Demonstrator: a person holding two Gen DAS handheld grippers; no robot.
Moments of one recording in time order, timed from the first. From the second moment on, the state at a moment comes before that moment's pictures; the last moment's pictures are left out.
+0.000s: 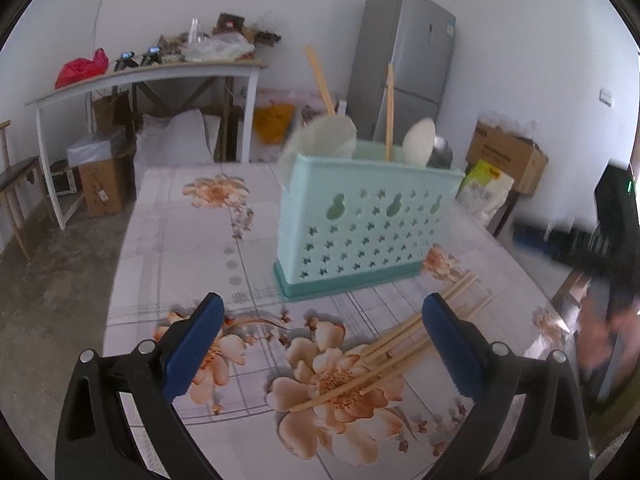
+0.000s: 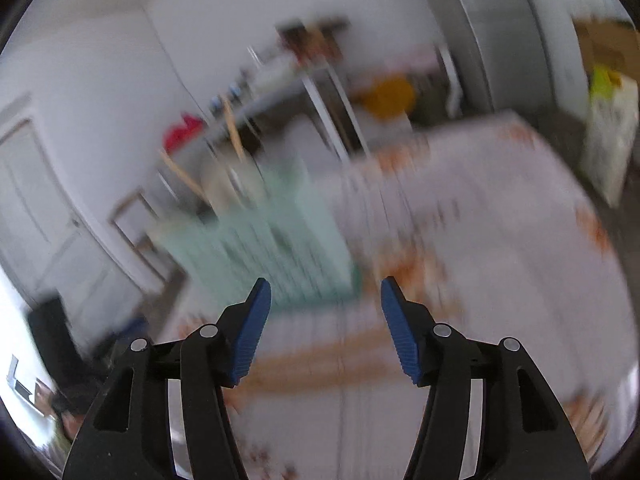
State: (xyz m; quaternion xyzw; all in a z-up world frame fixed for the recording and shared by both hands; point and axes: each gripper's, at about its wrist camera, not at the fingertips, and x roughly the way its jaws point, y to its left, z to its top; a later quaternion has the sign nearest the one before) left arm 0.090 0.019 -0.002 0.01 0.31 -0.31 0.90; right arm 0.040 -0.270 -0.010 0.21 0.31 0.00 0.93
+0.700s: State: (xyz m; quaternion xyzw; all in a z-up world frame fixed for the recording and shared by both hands) left arm 0.079 -0.053 -0.035 0.12 0.33 -0.36 0.86; right arm 0.030 -0.297 -0.071 0.25 0.40 -0.06 0.88
